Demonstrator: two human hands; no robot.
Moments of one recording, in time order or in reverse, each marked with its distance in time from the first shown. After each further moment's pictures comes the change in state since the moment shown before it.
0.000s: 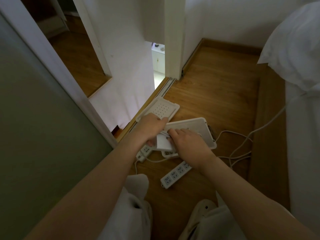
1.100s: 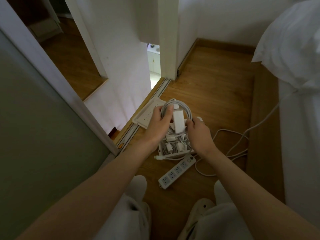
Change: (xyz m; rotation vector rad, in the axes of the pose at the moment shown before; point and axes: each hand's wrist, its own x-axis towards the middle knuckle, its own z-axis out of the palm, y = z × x) left_hand -0.021 0.025 0.028 -0.659 0.041 0.204; right_hand 0.004 0.021 -0.014 0.752 0.222 0.704
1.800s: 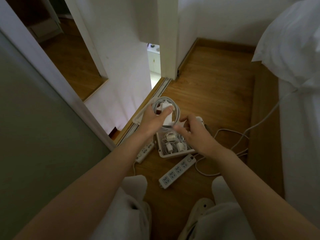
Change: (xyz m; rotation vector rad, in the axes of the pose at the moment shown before) left_hand 0.023 -0.002 -0.015 0.081 0.042 0.048; right_hand -0.003 0.004 -0.012 0.014 -0.259 -0.235
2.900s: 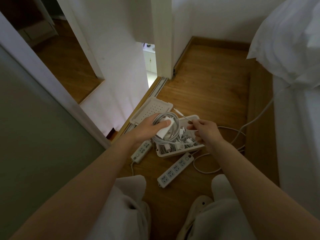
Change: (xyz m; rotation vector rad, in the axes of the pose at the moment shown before) left_hand -0.008 -0.011 -0.012 0.155 -0.366 -0.103; right_hand 0.007 0.017 -0.017 0.570 0.279 0.607
